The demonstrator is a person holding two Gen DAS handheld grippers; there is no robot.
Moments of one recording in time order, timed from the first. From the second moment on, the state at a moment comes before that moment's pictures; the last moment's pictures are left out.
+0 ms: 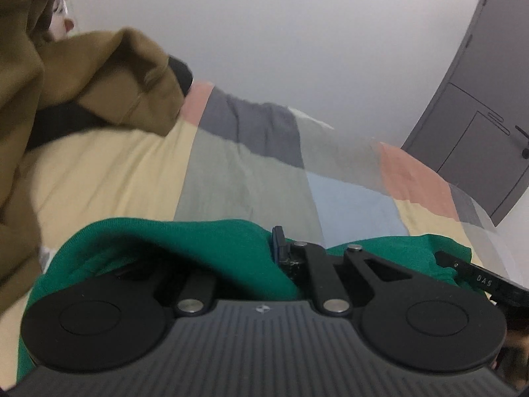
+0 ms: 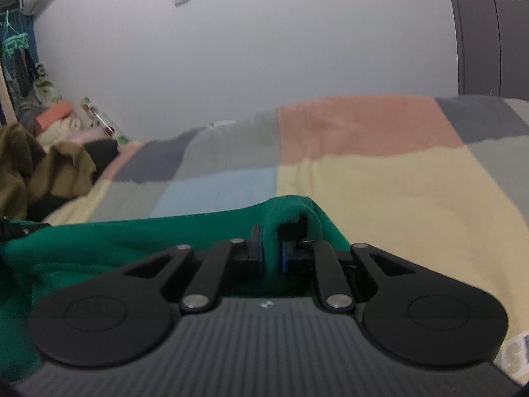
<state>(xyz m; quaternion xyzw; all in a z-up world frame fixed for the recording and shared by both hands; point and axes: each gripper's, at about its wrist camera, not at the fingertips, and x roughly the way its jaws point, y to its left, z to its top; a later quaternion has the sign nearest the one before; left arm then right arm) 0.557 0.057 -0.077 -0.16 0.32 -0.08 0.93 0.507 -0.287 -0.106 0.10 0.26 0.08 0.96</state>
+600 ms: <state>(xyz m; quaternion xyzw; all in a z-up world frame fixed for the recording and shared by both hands) 0.412 0.052 0.010 -0.14 0.28 -0.09 0.95 0.401 -0.285 -0.035 0.12 0.22 0.09 0.96</state>
